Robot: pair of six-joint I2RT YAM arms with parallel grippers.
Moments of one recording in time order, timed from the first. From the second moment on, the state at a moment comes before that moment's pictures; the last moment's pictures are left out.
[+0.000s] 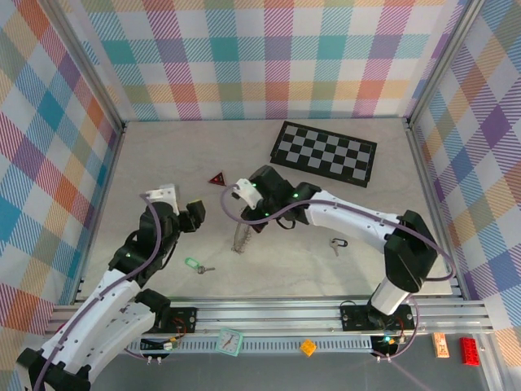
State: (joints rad) left arm -0.44 0.68 0.57 -0.33 -0.19 -0.38; right arm 0.90 1.64 1.27 -0.50 -0.21 -0.04
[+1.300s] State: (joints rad) left arm -0.50 1.02 0.79 -0.32 0.82 0.57; right arm 0.72 1.17 0.76 0.06 -0.73 -0.30
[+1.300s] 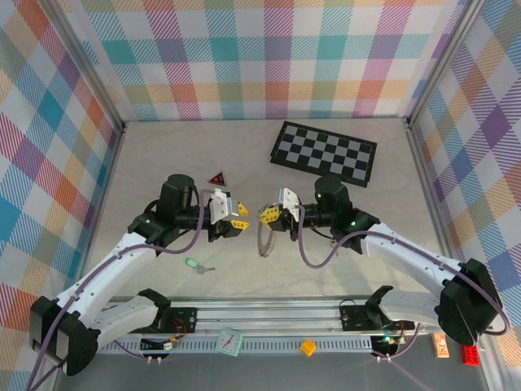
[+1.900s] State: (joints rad) left arm -0.54 1.08 0.79 -0.29 0.86 0.56; right arm 0.75 1.22 0.76 0.08 -0.76 -0.32
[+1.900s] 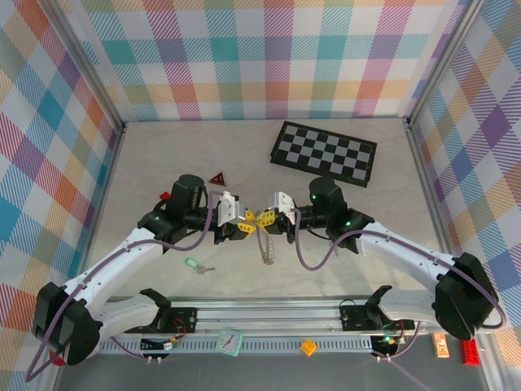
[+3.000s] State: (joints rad) left arm -0.67 1.06 0.92 -0.62 0.50 0.70; right arm 0.80 1.22 0.83 -0.20 -0.60 -0.53
